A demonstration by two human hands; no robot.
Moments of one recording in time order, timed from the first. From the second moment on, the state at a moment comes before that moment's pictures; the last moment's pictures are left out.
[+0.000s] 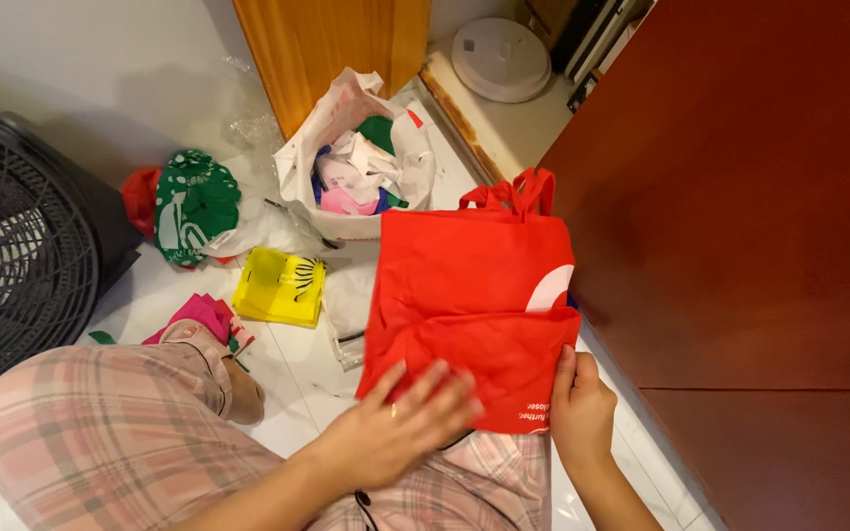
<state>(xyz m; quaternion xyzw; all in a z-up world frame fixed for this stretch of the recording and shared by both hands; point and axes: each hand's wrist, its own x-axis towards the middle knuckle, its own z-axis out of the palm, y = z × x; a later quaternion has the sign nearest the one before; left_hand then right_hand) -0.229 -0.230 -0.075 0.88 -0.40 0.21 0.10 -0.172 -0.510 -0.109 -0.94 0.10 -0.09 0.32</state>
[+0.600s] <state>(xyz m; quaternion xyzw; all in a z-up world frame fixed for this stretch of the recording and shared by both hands) -0.198 -0.156 -0.075 0.83 -0.39 0.18 0.37 -0.148 -0.598 -0.093 -0.80 -0.40 -0.07 0.45</state>
